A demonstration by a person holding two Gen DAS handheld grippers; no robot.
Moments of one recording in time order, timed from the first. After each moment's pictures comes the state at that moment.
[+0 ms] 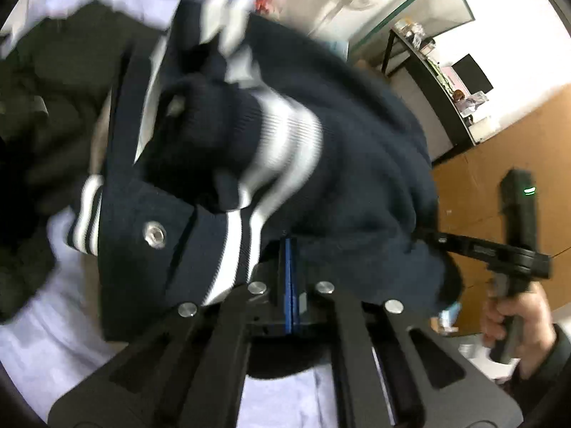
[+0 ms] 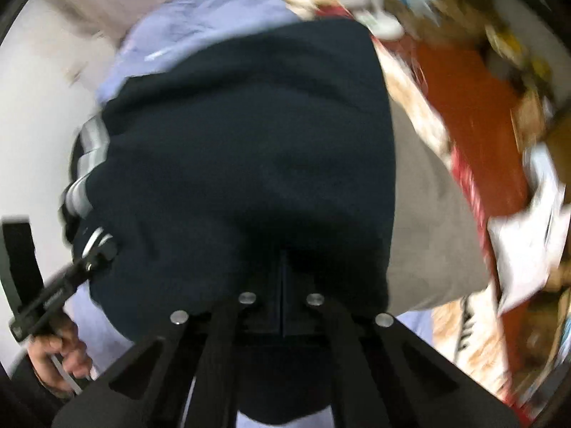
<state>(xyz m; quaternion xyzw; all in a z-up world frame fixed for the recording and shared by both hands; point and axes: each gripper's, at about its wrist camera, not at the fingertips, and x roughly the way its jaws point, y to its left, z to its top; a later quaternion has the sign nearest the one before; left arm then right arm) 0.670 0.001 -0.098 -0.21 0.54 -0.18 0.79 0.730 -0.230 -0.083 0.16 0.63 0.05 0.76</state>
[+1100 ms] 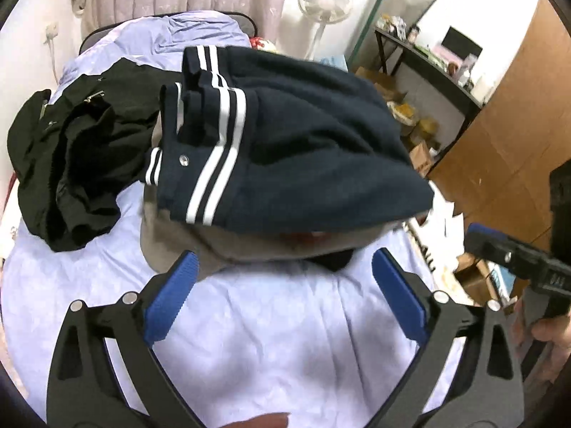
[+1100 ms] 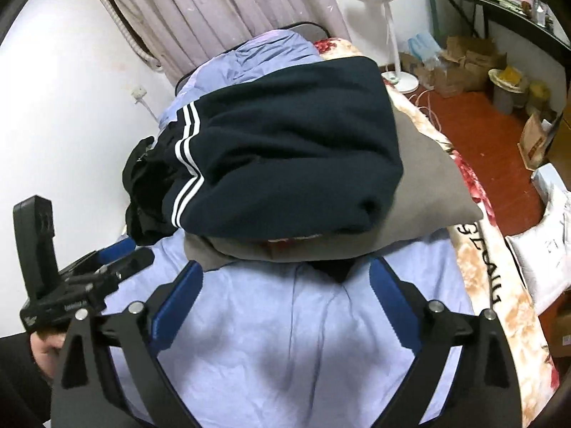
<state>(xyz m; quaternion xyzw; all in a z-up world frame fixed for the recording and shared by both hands) 0.497 -0.036 -0.045 -0.06 0.46 -0.13 0.88 0.528 -0.199 -0.023 0.13 0.44 0.11 0.88</state>
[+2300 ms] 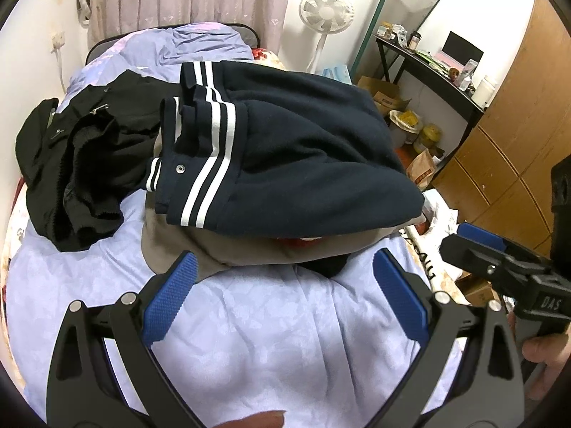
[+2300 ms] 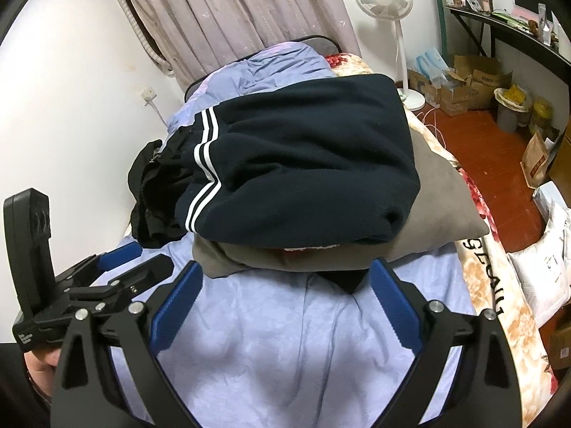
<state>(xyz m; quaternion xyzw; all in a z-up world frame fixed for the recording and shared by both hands) 0.487 -0.048 -0.032 -0.06 0.43 -0.11 0.89 0.522 -0.179 -0.015 0.11 0.42 0.12 0.89</state>
